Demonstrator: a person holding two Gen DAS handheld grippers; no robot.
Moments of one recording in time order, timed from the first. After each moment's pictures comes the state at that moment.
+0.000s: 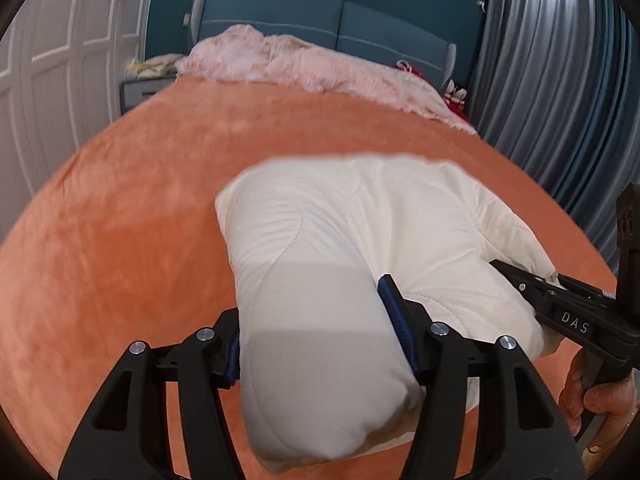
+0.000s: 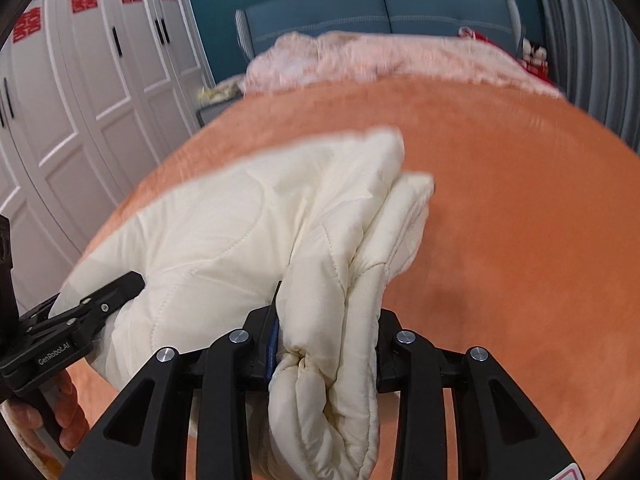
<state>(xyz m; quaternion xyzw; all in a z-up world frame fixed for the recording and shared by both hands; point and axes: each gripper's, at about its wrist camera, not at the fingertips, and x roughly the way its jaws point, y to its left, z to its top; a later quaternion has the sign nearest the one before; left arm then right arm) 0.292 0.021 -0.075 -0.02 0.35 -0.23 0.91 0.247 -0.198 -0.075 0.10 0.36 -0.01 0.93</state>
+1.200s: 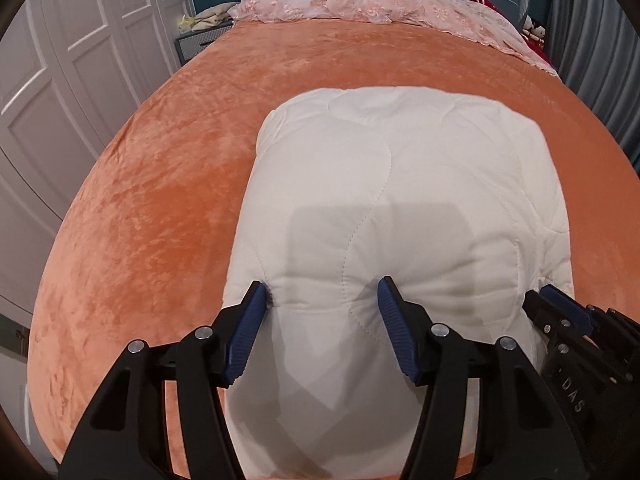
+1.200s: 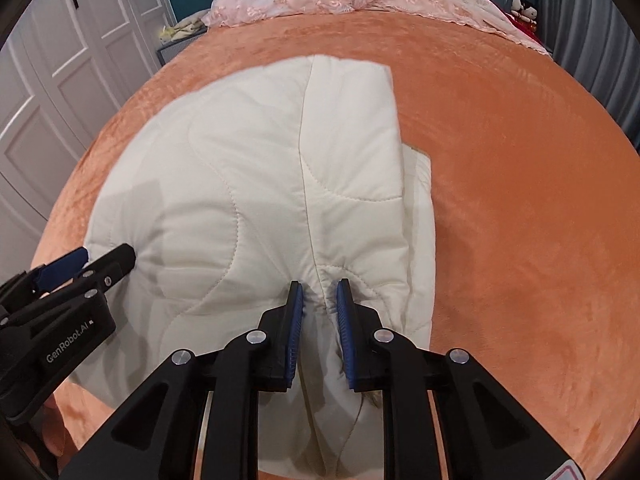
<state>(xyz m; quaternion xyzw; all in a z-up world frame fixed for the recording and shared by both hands) 0.317 -0.020 -0.069 0.06 0.47 -0.08 0.88 0.272 -0.171 -0.086 0.08 0.49 -0.07 0.87</state>
